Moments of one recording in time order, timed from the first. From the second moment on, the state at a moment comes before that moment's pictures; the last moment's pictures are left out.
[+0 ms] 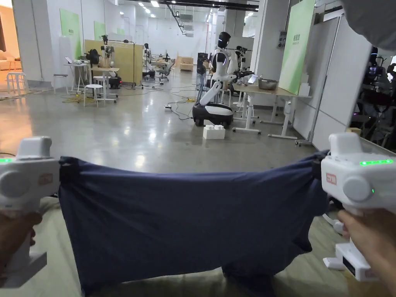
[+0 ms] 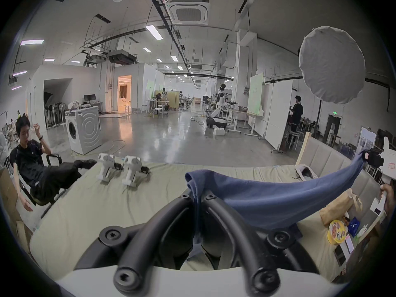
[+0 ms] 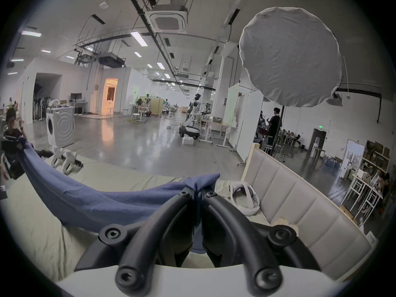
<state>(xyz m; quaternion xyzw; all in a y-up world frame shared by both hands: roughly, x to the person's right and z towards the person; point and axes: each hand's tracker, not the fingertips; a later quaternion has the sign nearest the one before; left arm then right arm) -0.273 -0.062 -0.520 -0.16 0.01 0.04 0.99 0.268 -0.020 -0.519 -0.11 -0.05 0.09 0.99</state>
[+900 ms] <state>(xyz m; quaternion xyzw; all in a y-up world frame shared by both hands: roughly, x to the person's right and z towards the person) -0.281 -0.262 -0.270 -0.38 0.00 0.07 0.92 0.269 -0.242 -0.296 -0.36 -0.03 0.09 0.93</state>
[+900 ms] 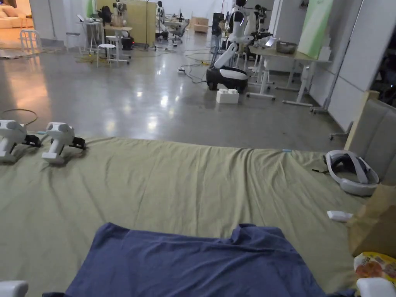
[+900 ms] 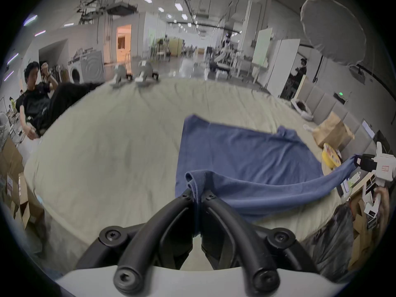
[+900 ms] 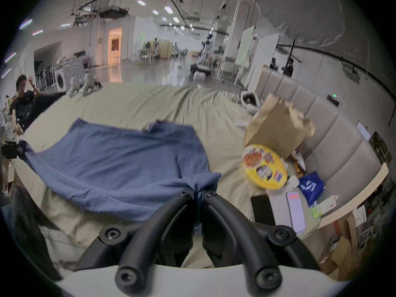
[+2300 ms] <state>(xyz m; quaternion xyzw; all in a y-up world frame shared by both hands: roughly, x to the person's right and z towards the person) -0.211 -0.231 -0.308 -0.17 0.01 0.02 0.98 0.178 -0.230 -0.317 -0.10 -0.03 0.03 0.99</state>
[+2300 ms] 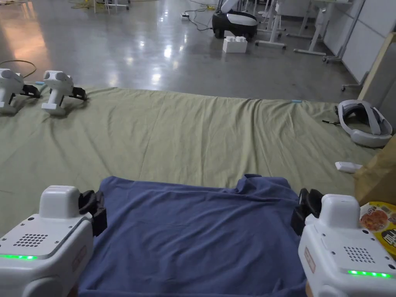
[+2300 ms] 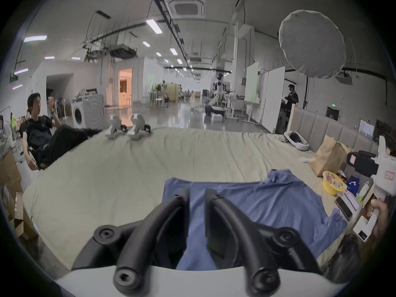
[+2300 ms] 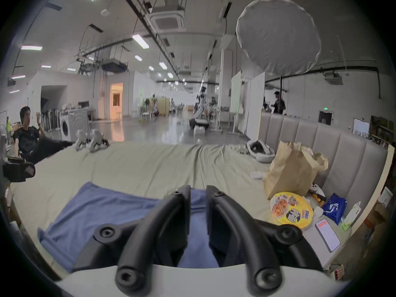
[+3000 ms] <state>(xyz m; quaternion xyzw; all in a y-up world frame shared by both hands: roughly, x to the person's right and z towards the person) -0.282 -0.280 -0.270 -0.36 0.00 0.04 0.93 0.170 -0.241 -0.316 -0.10 -0.02 0.04 0.99</state>
